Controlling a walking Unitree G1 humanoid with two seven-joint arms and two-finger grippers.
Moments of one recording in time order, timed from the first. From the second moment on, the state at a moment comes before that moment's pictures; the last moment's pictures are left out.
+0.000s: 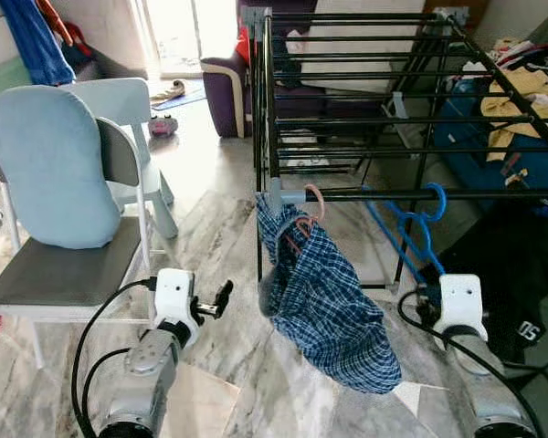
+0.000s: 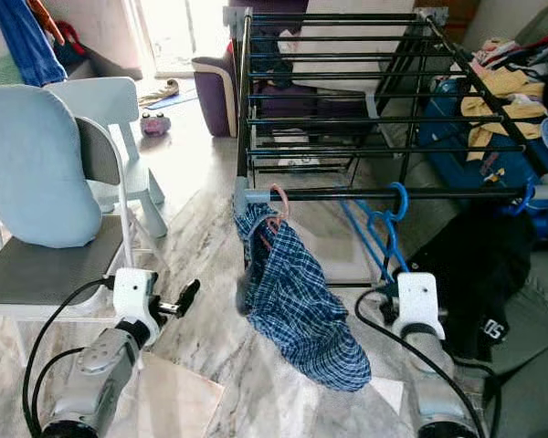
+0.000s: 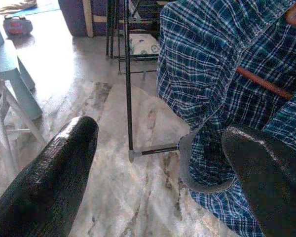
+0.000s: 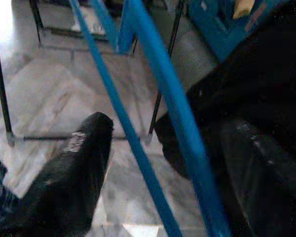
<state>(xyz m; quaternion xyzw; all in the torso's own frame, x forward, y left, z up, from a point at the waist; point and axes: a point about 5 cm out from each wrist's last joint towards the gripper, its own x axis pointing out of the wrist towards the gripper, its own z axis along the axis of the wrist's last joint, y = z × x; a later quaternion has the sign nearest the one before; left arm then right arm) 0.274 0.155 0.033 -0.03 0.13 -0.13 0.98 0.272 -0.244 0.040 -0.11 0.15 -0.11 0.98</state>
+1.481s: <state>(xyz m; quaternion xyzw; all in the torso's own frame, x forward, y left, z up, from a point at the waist) 0.268 0.157 0.027 -0.02 0.13 -0.11 0.98 0.287 -0.215 0.069 -0.11 0.08 -0.07 0.99</state>
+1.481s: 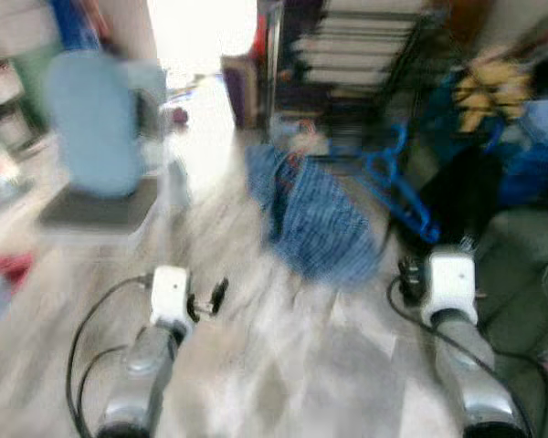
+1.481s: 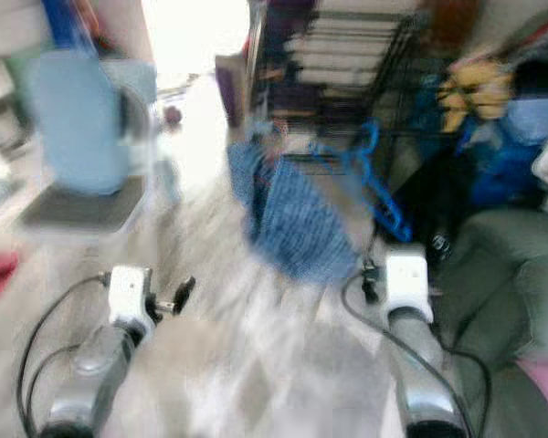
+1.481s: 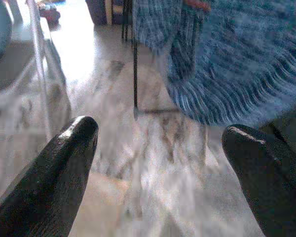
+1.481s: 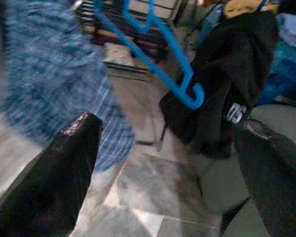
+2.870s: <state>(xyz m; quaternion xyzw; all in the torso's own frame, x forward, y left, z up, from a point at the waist) 0.301 0.212 0.072 0.04 0.06 -0.02 1.00 0.303 -0.186 0.066 0.00 0.08 -0.01 1.00</state>
